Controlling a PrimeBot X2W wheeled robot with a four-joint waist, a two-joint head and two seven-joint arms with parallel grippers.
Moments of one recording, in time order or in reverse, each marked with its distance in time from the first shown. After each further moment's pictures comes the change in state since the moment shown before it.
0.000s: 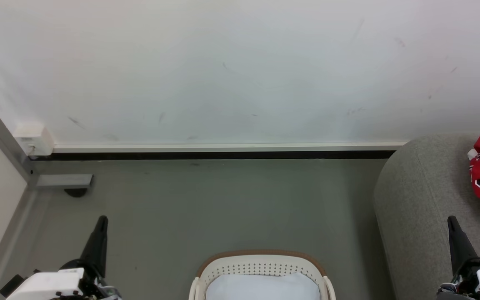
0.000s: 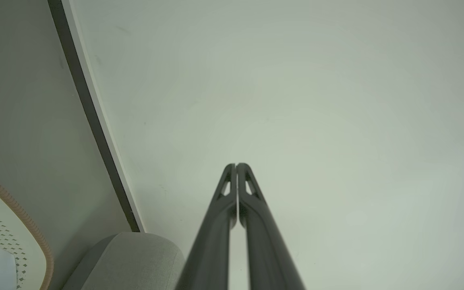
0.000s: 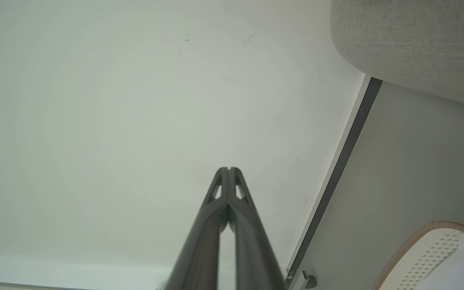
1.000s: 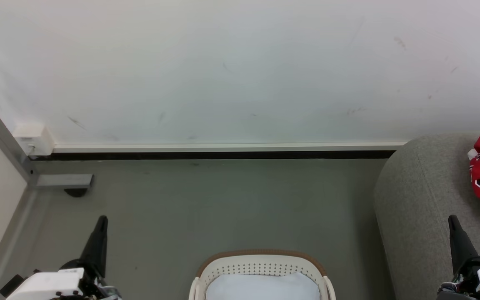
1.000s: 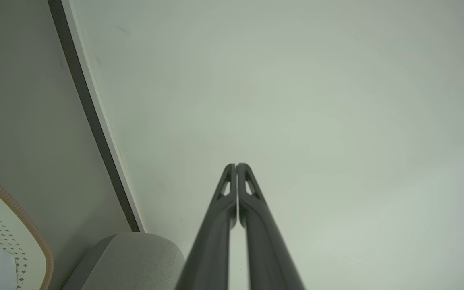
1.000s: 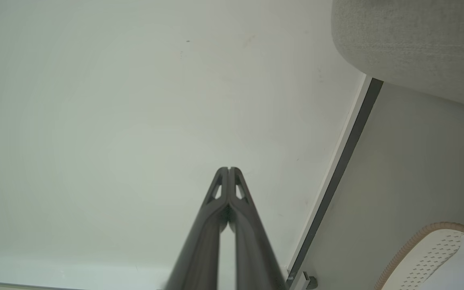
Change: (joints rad) left arm 0.000 0.000 0.000 0.000 0.000 0.000 0.000; right arm 0.000 -0.035 0.045 -0.007 0.043 0.000 -0.036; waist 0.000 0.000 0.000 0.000
